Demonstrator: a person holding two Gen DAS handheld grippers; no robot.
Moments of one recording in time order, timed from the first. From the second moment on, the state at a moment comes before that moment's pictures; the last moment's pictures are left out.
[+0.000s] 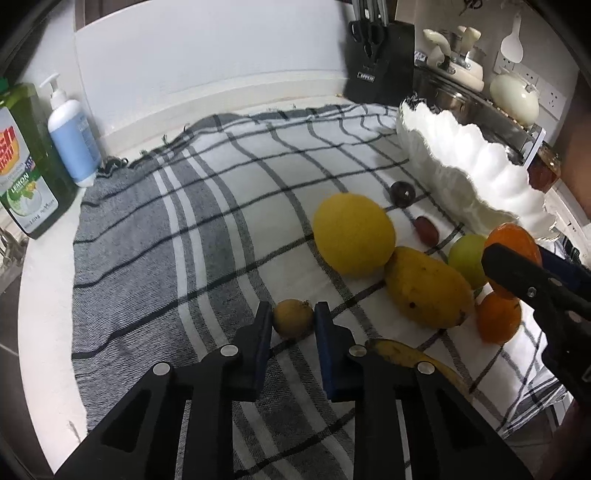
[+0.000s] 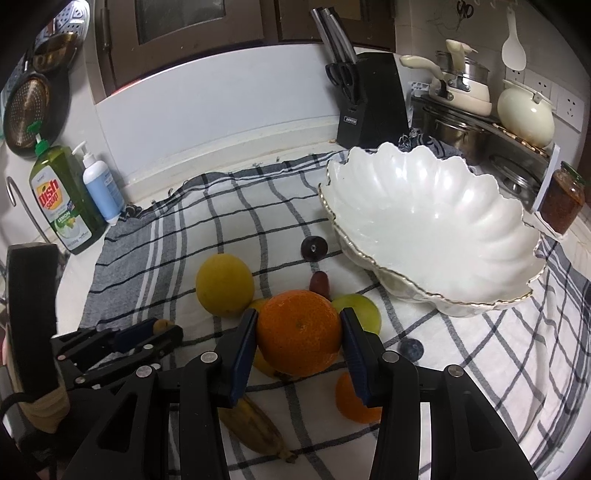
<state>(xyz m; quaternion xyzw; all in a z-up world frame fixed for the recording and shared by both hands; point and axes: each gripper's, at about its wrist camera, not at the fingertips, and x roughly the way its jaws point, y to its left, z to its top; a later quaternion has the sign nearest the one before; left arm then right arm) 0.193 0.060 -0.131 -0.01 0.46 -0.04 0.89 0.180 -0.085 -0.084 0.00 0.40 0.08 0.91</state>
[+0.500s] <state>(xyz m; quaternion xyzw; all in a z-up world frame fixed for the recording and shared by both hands) 0.198 0.011 -0.076 -0.01 0.42 -0.09 0.90 0.173 -0.143 -0.050 0.03 0.37 0.03 0.93</state>
